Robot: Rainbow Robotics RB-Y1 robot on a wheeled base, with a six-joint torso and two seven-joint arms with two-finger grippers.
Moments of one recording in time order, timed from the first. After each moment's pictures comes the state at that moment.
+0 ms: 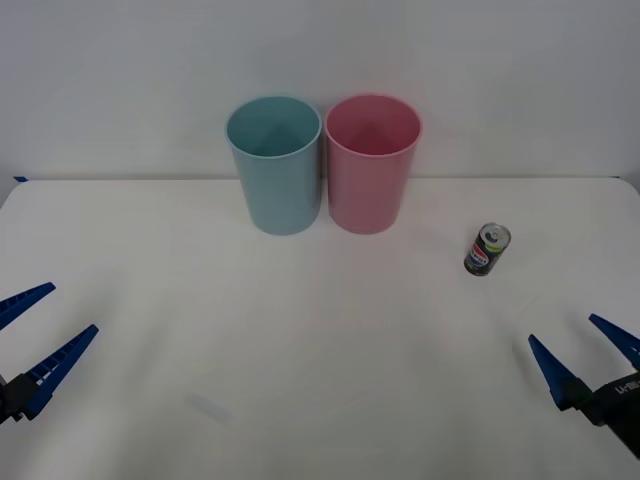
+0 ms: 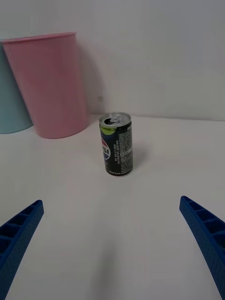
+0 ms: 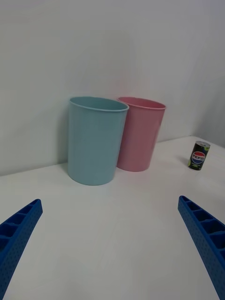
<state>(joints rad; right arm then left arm) 0.42 -0.34 -0.30 -1.62 0.96 -0.75 0.25 0.35 0.40 0.52 -1.66 -0.96 -1.22 0.00</state>
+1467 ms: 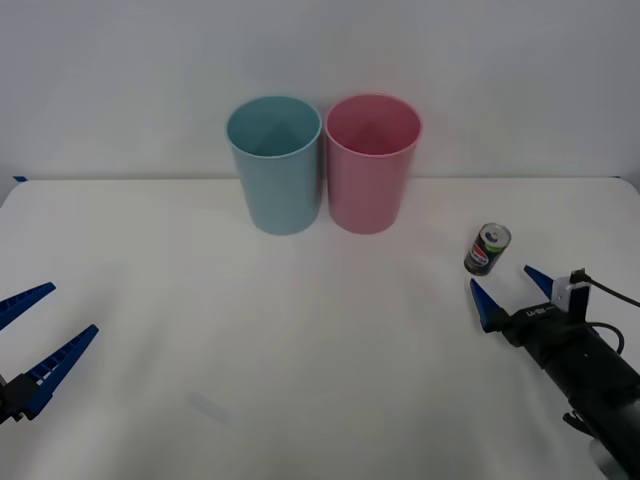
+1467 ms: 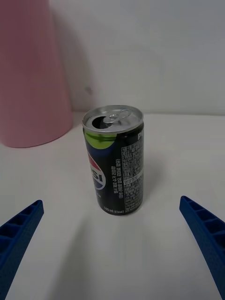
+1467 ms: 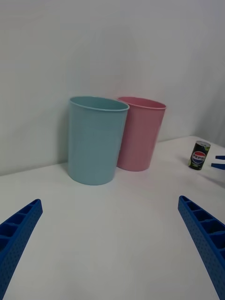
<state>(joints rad) -0.01 -0.22 -0.29 -1.23 1.12 -0.65 0.32 0.35 0.40 0.52 -1.66 -0.96 -1.22 0.00</state>
